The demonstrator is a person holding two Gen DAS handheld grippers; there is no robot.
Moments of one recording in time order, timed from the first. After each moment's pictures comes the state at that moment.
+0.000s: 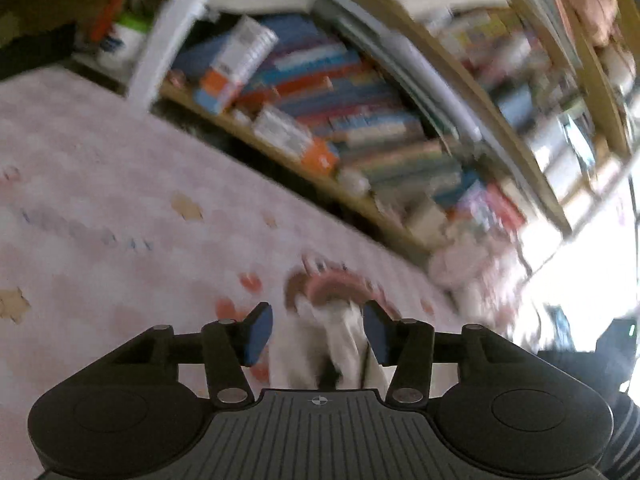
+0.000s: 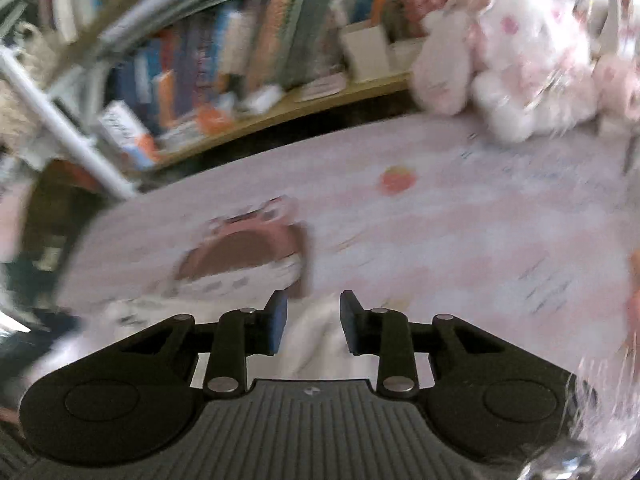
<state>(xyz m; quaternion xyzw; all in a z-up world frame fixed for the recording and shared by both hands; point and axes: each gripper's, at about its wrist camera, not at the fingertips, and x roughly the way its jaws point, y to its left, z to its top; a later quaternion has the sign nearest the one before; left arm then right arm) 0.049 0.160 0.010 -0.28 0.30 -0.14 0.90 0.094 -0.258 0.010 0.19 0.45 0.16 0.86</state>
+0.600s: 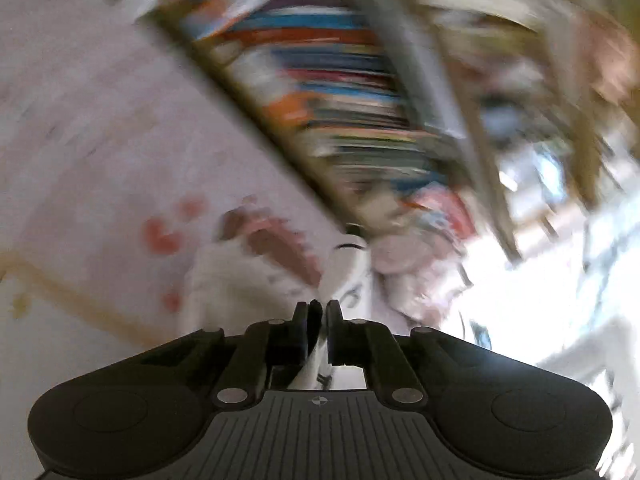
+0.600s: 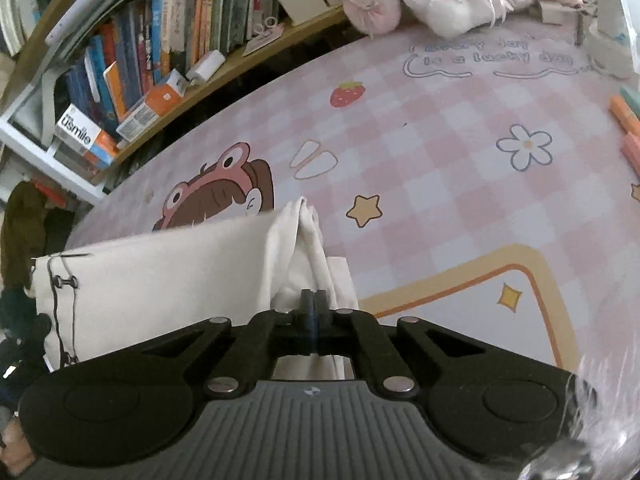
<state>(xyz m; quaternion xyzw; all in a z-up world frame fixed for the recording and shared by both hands) 0.045 0.161 -0.028 -0.46 0.34 -0.15 0.81 0.069 -0.258 -0.044 0.24 0.47 0.09 0.85</state>
